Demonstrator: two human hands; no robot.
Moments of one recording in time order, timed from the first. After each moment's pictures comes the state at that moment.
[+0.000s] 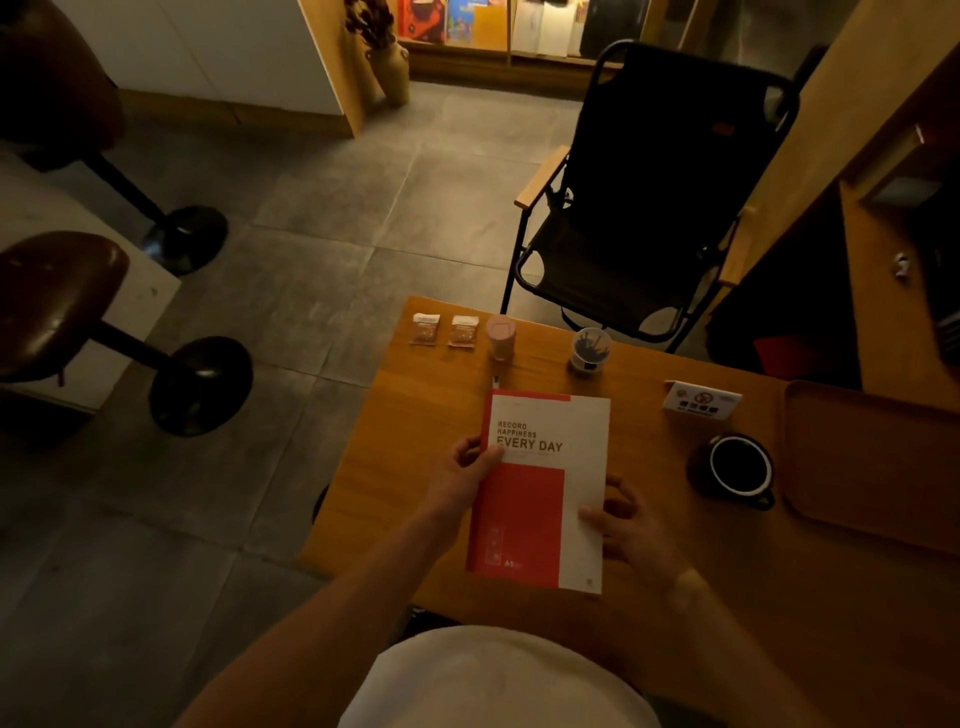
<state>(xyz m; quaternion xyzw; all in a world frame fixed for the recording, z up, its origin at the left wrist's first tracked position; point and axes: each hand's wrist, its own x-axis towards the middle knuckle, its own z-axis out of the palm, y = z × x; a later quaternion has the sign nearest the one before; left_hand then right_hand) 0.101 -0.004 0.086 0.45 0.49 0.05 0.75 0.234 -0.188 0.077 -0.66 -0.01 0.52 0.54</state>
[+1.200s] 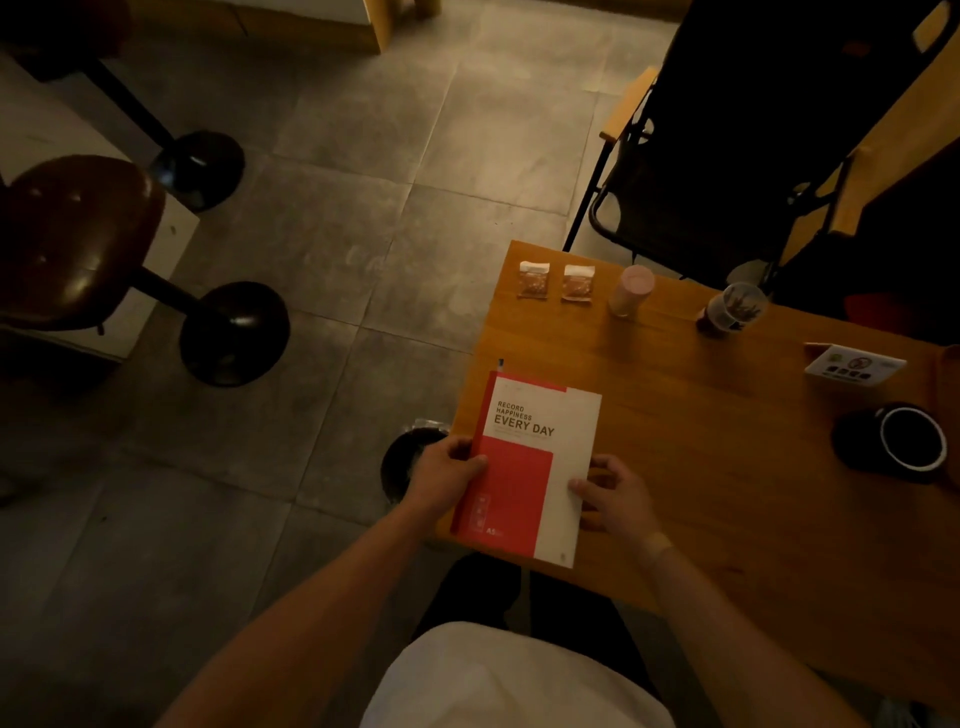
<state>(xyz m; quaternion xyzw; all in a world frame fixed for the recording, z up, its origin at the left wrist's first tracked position) -0.069 0.138 0.014 0.59 0.50 -0.05 0.63 0.083 -0.035 0.026 -0.74 0.04 0.50 0.45</state>
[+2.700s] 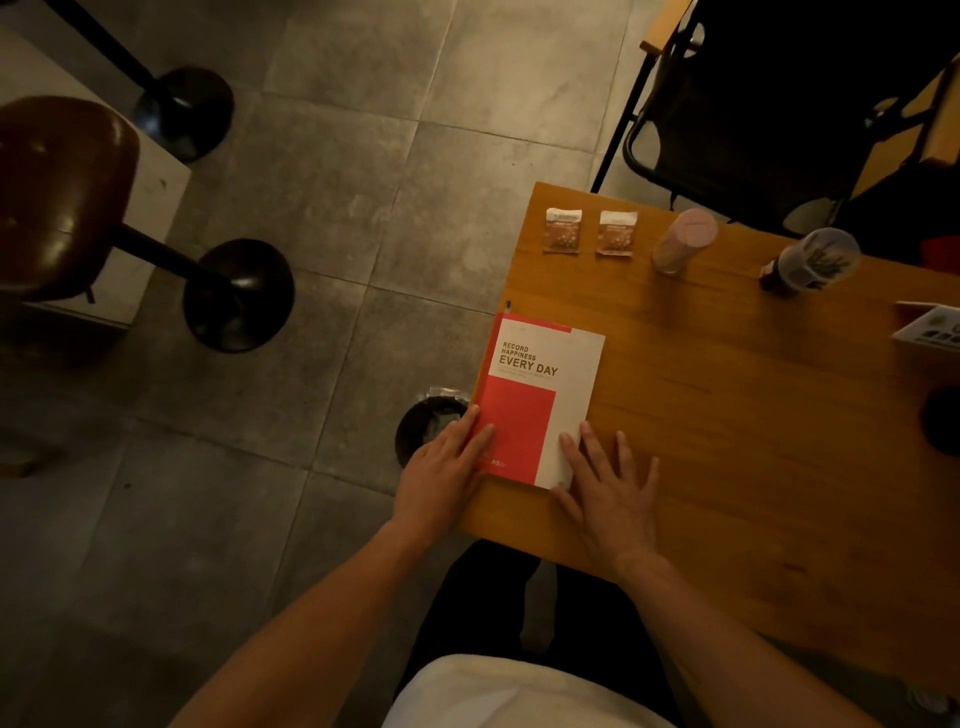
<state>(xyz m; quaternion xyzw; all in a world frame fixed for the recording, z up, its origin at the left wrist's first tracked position) -0.118 0.146 -0.065 0.93 0.27 -0.14 0.21 0.044 -0.029 -0.059 -0.86 -0.40 0.31 -0.07</state>
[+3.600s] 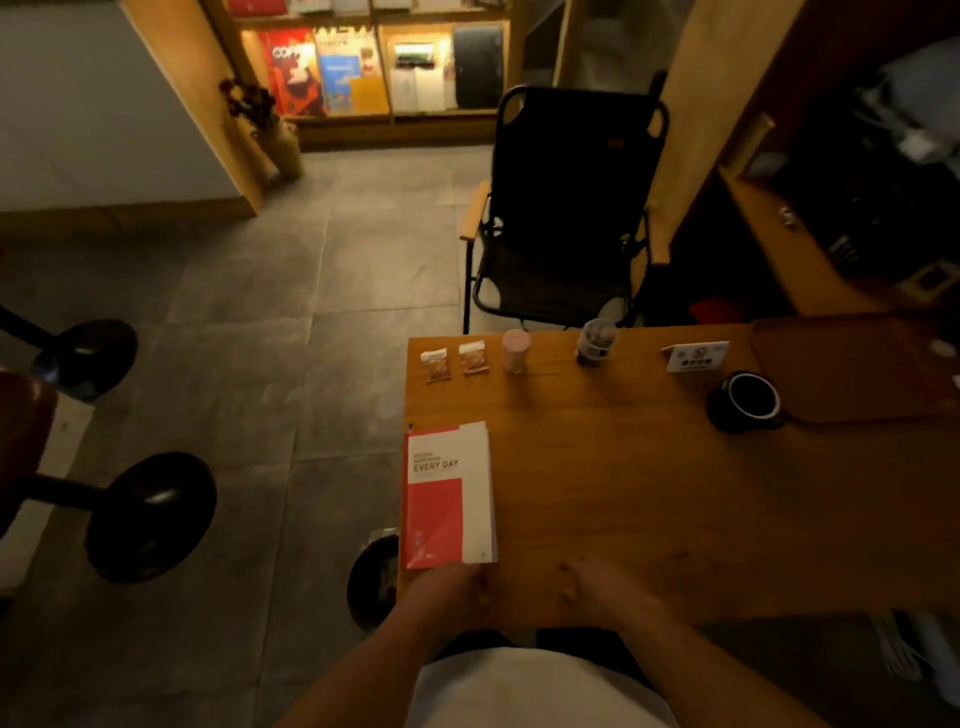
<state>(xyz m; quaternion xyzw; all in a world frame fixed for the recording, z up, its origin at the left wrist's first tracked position) -0.057 0.092 0.027 0.89 0.12 -0.35 0.25 0.063 -0.101 0.020 -0.83 -0.29 0.48 -0.03</state>
